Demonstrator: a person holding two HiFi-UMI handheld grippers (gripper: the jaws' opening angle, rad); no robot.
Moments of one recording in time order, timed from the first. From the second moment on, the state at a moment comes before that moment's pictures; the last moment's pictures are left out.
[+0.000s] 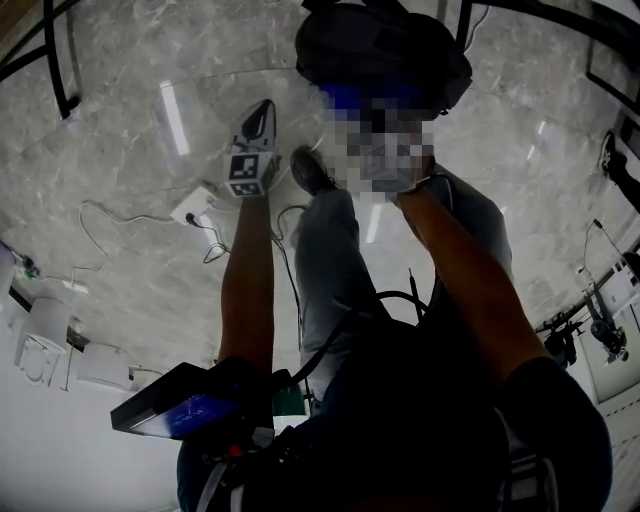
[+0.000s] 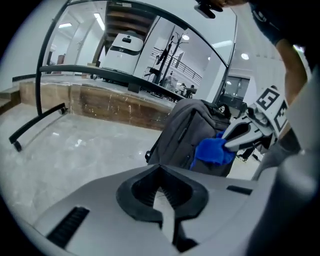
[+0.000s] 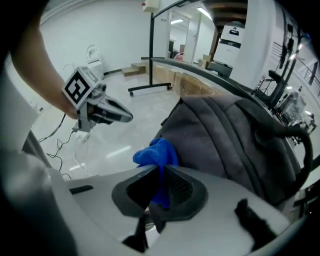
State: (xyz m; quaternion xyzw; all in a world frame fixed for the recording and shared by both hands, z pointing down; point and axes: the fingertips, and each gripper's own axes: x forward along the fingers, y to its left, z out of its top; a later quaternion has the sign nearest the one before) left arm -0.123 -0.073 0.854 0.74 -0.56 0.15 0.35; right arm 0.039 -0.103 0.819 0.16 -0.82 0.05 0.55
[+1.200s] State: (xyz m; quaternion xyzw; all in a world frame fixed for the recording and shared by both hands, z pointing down) left arm -0.082 -0.087 0.850 0.77 -0.52 0.11 0.36; right arm 0.082 -0.117 0.823 0.12 -0.80 0.06 0.59
